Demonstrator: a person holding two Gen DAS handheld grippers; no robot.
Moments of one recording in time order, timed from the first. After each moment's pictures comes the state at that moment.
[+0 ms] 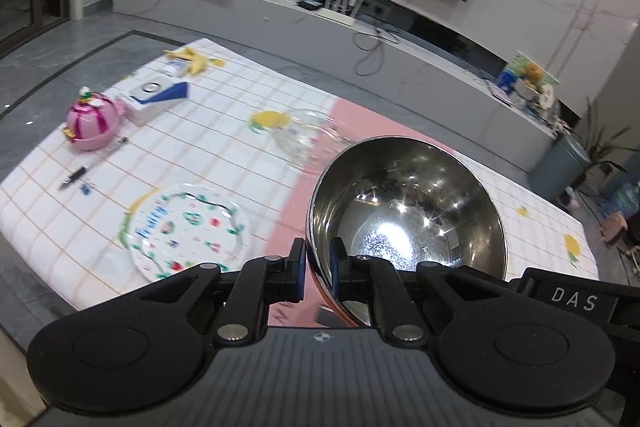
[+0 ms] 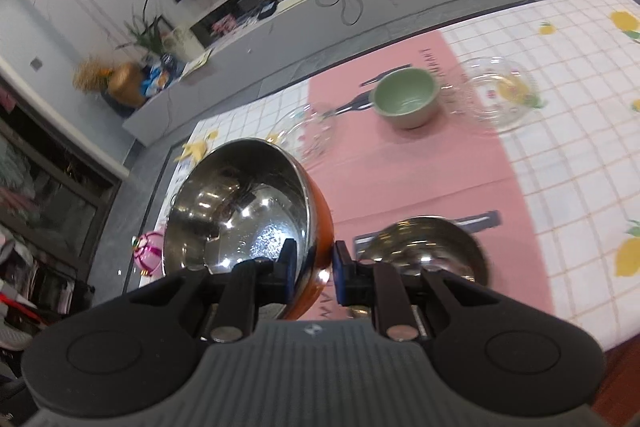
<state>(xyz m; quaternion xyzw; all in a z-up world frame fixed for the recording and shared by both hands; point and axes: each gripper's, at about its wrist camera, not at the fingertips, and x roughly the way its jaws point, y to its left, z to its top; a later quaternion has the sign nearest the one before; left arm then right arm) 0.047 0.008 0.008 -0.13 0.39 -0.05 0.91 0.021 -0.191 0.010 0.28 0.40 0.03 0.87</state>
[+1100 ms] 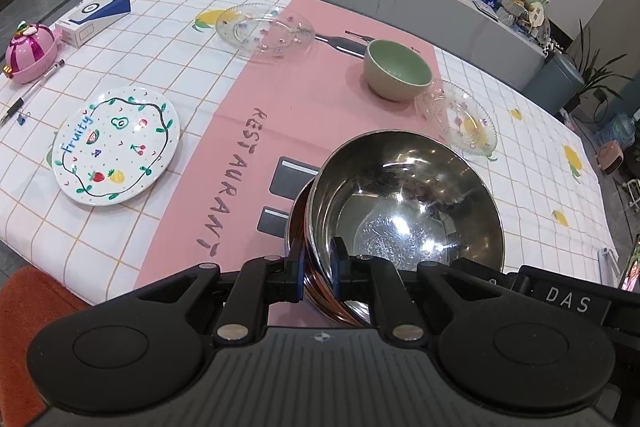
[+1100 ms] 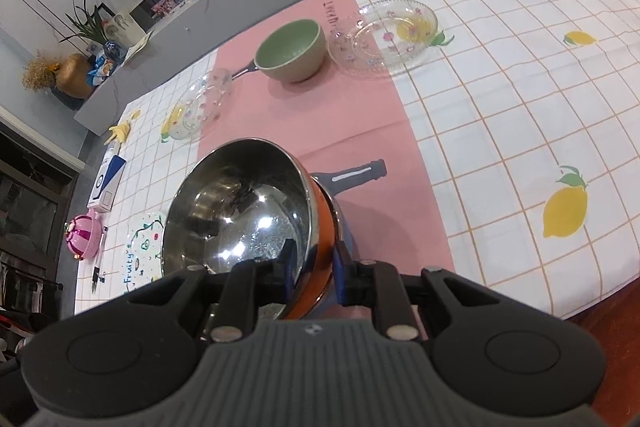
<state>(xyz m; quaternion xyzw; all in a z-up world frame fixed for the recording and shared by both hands) 0.046 -0.053 -0.062 -0.10 0.49 -0.08 0.86 0.007 -0.256 -0.063 0.29 0.46 -0.02 0.84</state>
